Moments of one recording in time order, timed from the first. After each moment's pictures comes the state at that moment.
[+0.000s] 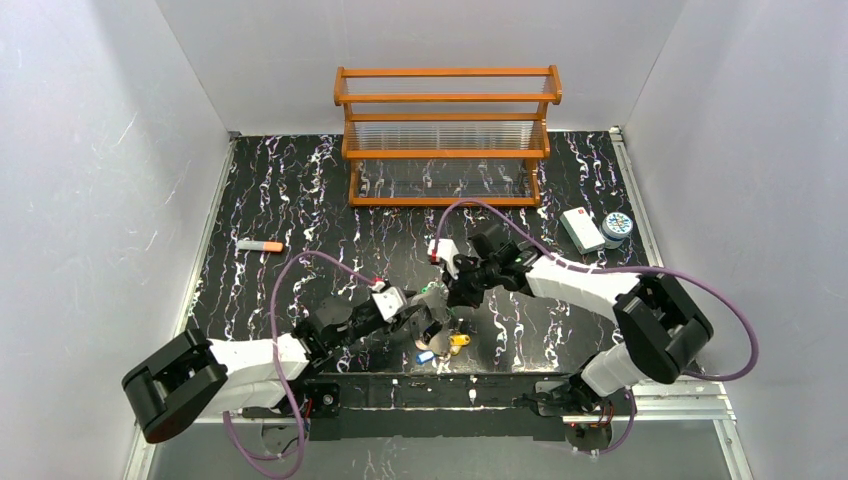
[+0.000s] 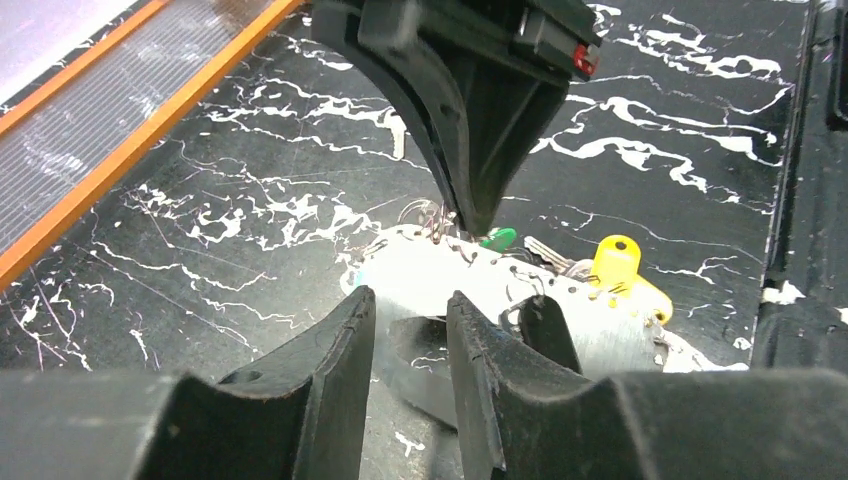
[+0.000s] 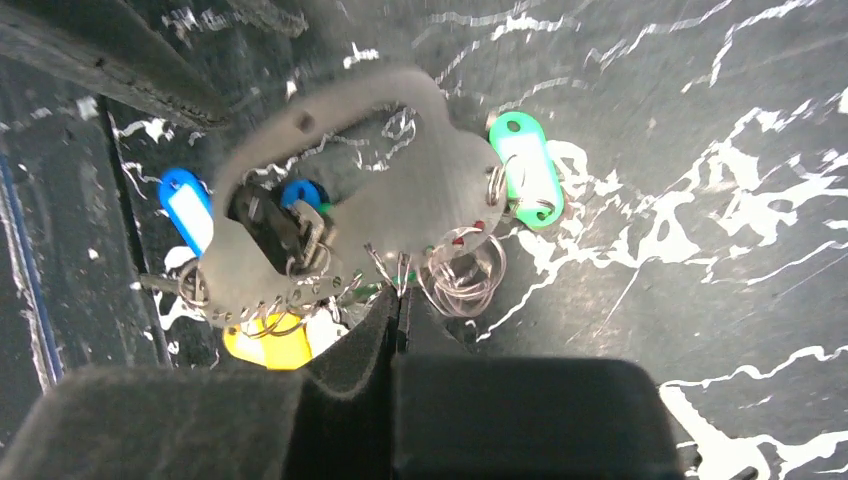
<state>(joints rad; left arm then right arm) -0.91 1.06 0.08 0.88 0.16 0.20 0.76 1.45 0.78 -0.20 -0.58 -0.36</state>
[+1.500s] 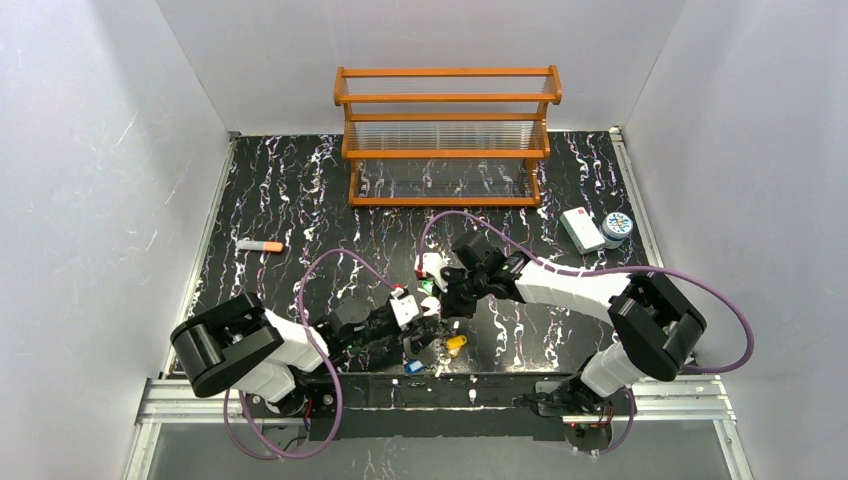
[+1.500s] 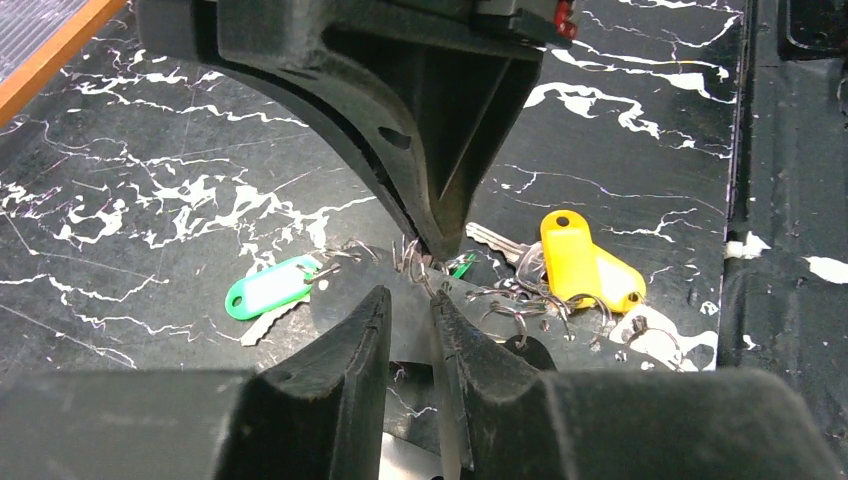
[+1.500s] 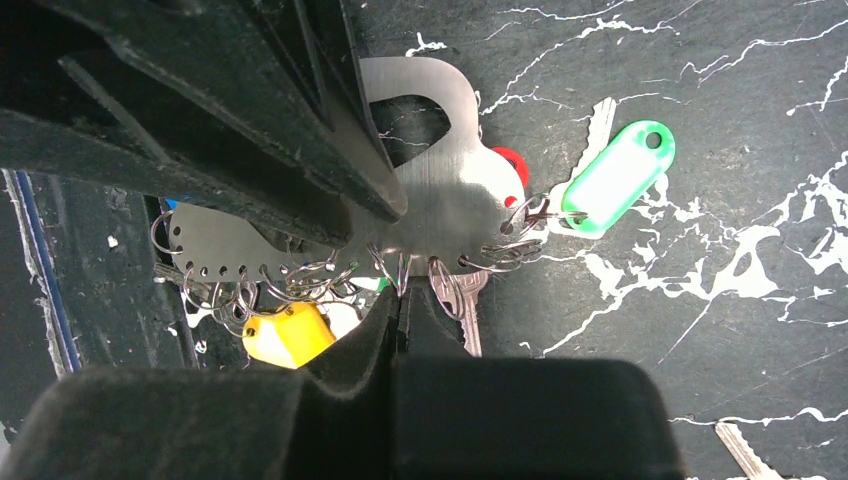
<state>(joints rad) -0.95 1.41 0.13 1.09 0.24 0.20 0.88 1.50 0.82 -0.28 -0.49 -0.36</state>
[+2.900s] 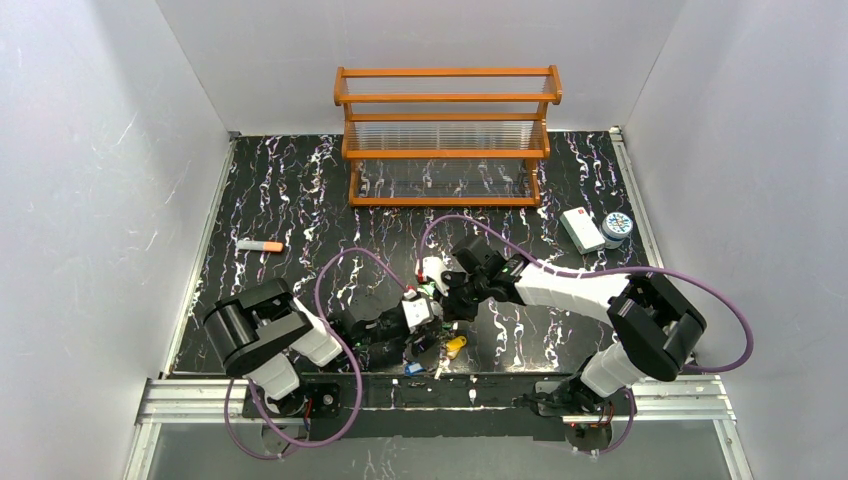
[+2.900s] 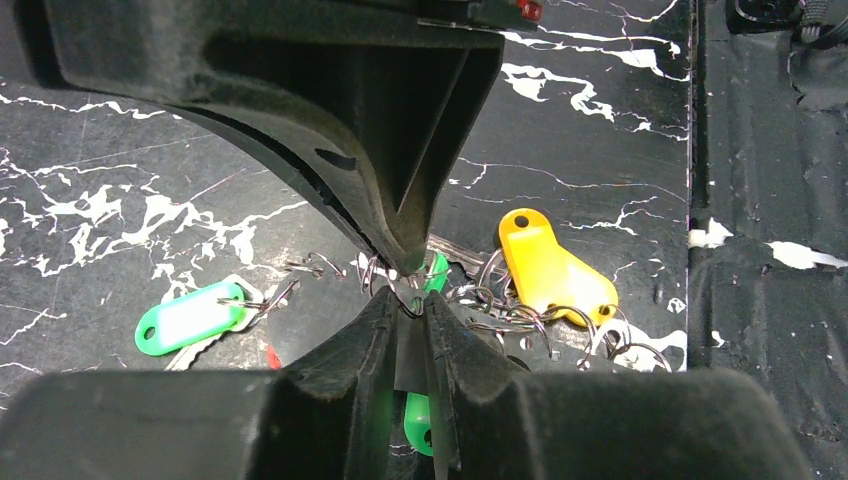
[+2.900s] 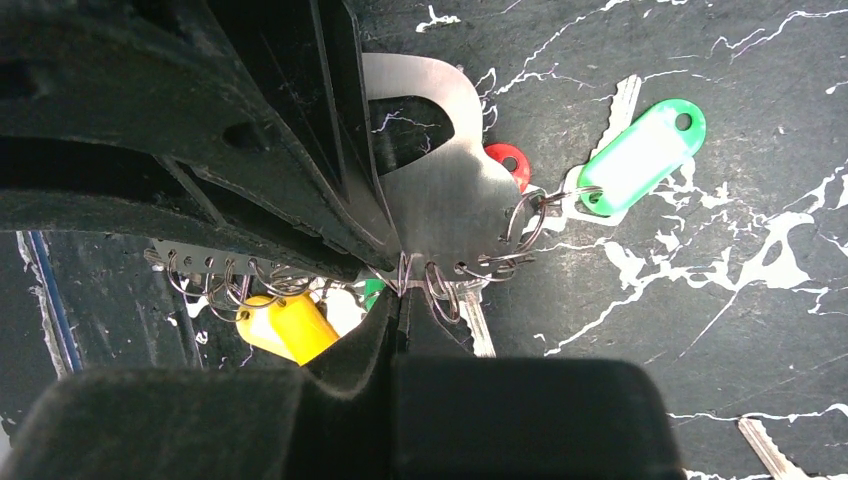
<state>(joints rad) -0.97 1.58 0.18 1.15 0.32 0.18 0.89 1.50 0.81 -0.29 -0.48 -0.36</state>
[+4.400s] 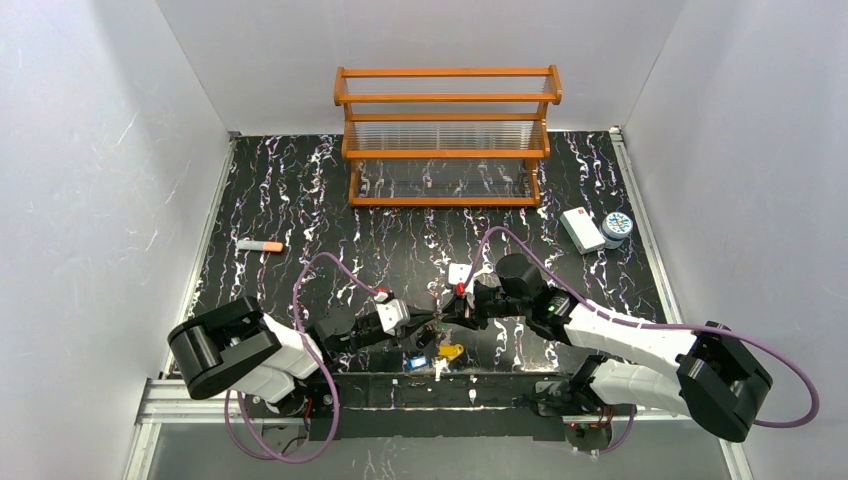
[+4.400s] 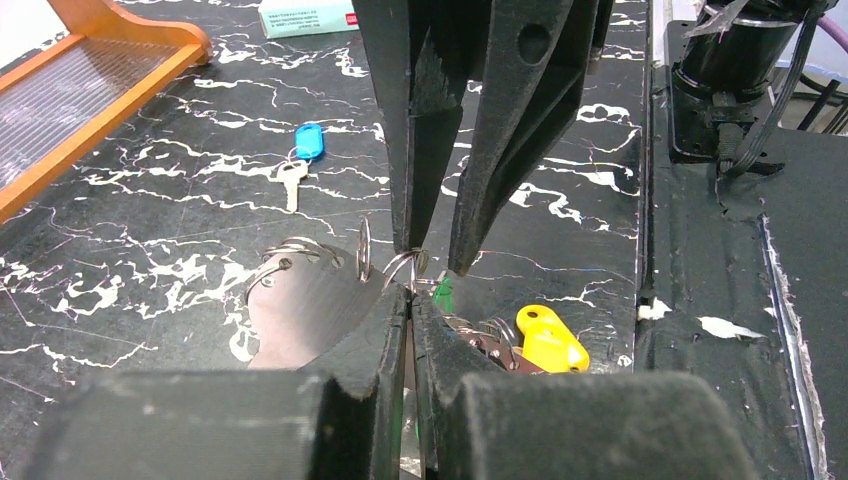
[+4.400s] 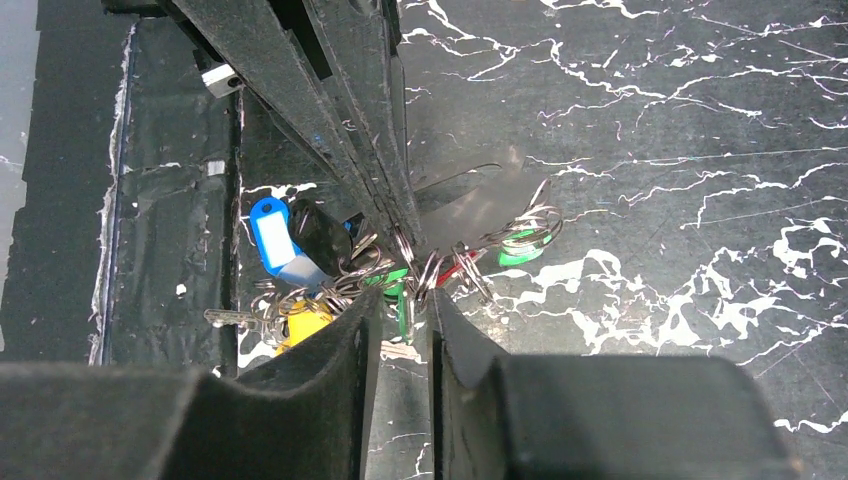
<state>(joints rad) -0.98 1.40 0.05 1.33 0.27 0.11 0.89 1.10 0.46 0.16 -0.56 -0.29</state>
